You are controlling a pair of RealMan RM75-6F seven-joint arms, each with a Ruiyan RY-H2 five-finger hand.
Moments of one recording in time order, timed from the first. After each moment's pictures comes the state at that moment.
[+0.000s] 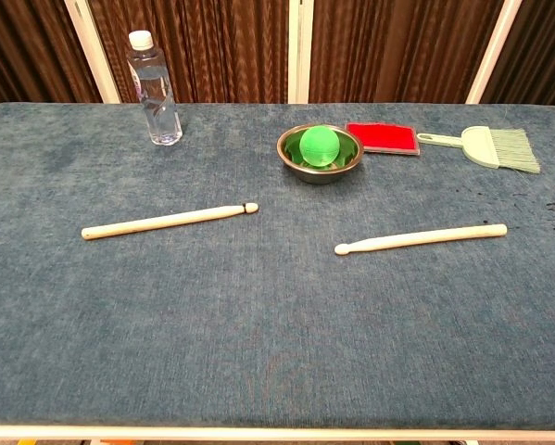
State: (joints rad) left arm -0.10 -1.16 -0.05 -1.60 1.47 1.47 0.11; right arm 0.32 -1.20 0.07 -1.46 -1.55 1.14 0.10
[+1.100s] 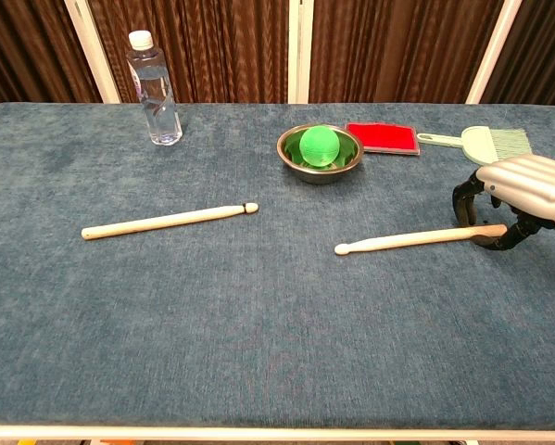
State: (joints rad) left arm -0.09 -1.16 -0.04 -1.58 1.45 1.46 0.08; right arm 0.56 -1.65 0.04 -0.93 -1.54 0.97 0.03
